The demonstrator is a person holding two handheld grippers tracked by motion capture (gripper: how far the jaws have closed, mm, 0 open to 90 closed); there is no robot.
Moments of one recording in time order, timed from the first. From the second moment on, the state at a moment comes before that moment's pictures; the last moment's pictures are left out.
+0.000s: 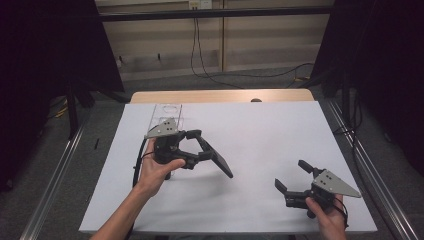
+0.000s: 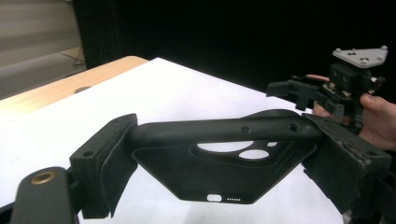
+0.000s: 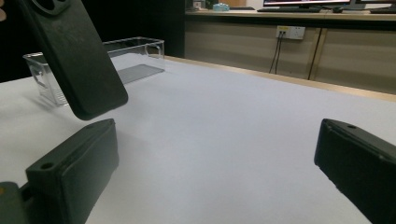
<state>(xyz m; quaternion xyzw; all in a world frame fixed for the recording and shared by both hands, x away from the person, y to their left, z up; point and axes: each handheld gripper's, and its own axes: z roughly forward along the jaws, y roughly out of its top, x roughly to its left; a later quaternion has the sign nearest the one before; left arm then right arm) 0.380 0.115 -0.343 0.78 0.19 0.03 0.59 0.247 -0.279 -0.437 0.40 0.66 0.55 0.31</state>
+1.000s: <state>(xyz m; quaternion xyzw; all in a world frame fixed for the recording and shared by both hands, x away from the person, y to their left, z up) 0.403 0.154 -0.304 0.77 0.27 0.10 0.57 0.247 -0.286 -0.436 0.41 0.65 0.55 0.31</state>
